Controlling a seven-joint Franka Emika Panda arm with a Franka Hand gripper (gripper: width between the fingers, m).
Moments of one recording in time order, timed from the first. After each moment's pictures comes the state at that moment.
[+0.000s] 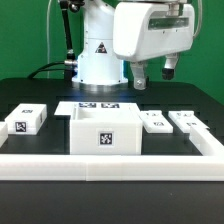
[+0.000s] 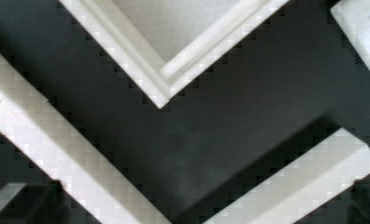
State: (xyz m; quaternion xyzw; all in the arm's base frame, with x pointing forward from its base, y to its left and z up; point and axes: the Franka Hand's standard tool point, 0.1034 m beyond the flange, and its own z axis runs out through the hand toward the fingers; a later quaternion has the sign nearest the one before) arm 0.568 0.056 0.121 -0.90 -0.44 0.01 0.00
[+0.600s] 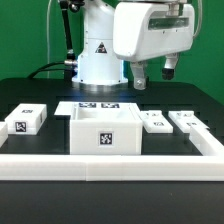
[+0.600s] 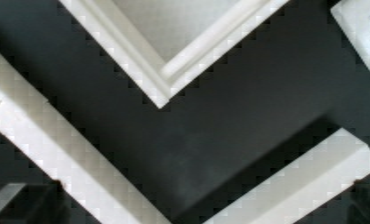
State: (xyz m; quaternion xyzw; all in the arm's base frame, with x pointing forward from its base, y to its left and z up) arm 0.568 0.056 0.121 -0.90 -0.44 0.01 0.00
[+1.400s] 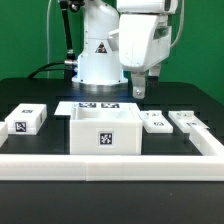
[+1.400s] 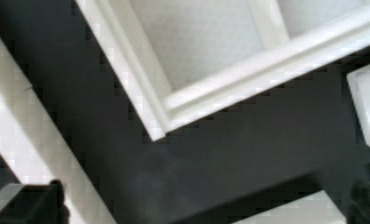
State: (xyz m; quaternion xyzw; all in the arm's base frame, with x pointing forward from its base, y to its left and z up) arm 0.556 0.043 0.104 -0.83 -0.55 0.00 0.00
